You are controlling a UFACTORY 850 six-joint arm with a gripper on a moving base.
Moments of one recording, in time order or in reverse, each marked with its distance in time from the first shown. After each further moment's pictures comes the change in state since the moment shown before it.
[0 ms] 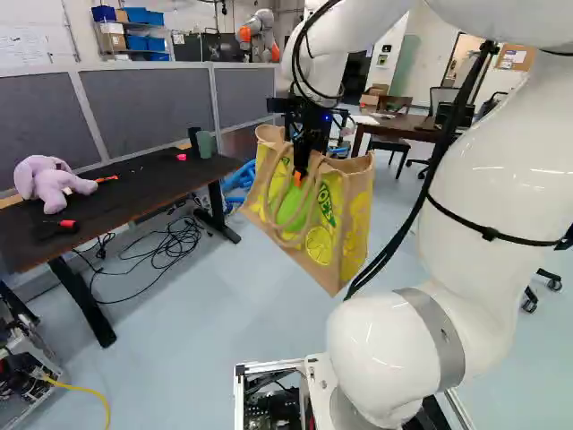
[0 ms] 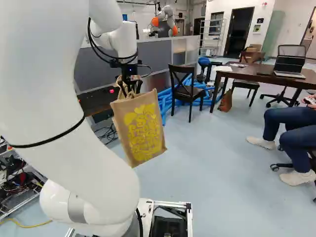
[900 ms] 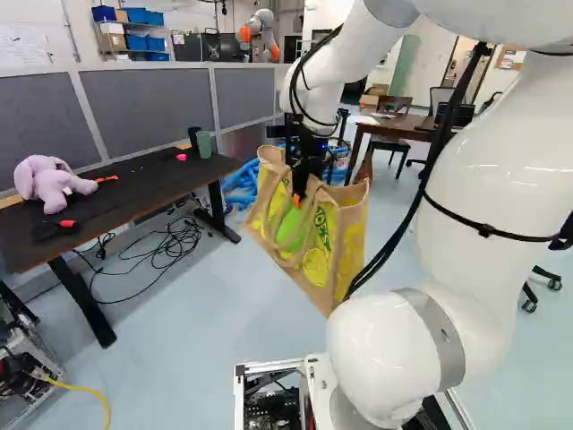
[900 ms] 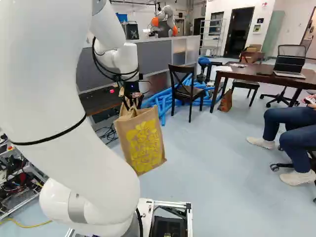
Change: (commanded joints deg) arm 0.5 -1.1 8.5 0.0 8.7 0.0
